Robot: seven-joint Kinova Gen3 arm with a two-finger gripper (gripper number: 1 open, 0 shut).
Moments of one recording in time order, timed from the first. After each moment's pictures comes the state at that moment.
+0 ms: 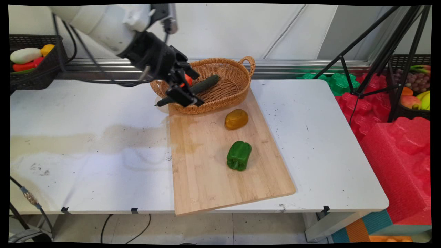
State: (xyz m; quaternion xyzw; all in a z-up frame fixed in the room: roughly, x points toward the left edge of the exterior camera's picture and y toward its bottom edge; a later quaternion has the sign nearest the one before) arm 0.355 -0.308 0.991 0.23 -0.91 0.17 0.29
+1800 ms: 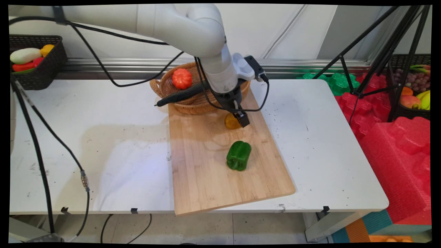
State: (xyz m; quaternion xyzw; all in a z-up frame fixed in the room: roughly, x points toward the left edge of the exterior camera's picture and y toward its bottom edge) arm 0.192 -0.455 0.843 0.40 -0.89 0.15 0.13
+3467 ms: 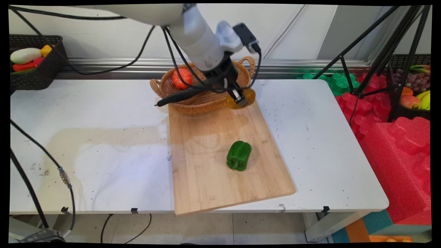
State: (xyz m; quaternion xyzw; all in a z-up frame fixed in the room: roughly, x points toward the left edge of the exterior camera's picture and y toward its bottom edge) arm 0.229 -0.411 0.931 0.35 -0.89 0.17 0.23
